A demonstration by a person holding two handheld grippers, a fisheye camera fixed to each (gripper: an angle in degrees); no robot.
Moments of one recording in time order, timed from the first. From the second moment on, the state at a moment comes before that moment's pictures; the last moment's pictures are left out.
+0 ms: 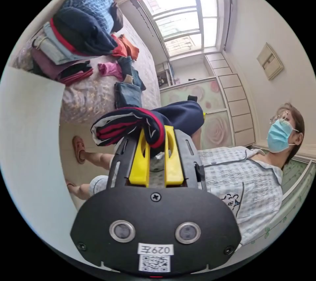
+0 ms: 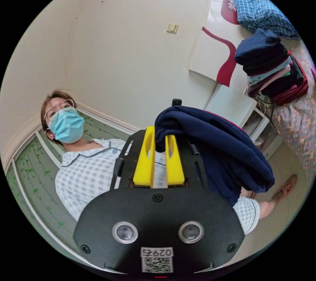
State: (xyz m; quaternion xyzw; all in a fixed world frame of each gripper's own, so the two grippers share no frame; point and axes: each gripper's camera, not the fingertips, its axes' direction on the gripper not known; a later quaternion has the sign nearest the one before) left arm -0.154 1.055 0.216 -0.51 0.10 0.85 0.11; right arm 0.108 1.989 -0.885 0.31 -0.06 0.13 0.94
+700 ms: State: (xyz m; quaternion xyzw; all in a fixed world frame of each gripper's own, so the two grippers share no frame) left arm -0.427 1.358 0.440 -0.37 -0.23 0.90 -0.01; right arm 0.185 2.314 -1.148 0.48 0.15 0.59 0.63
